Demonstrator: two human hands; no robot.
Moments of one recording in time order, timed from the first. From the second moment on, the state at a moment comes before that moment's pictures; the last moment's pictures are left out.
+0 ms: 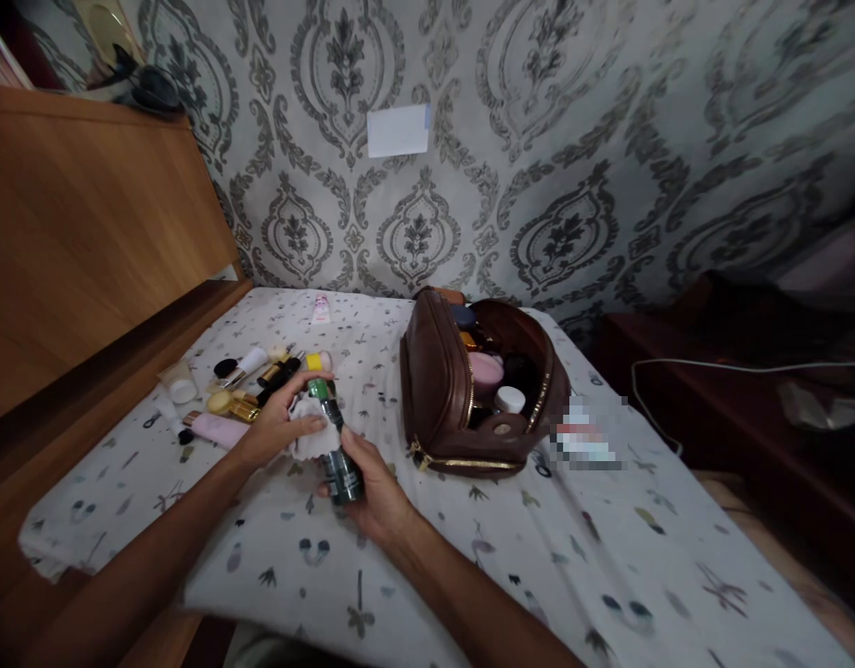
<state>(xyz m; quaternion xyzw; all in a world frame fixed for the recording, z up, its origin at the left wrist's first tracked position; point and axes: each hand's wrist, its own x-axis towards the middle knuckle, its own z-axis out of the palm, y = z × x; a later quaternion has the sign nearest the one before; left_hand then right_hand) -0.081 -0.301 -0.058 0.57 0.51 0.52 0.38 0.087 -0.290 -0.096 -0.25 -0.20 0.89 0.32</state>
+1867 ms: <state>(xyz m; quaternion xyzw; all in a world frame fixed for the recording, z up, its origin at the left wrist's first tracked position) -0.068 -0.304 -0.072 0.57 0.47 0.52 0.42 0.086 -0.285 -0.101 -0.26 -0.23 0.88 0.31</state>
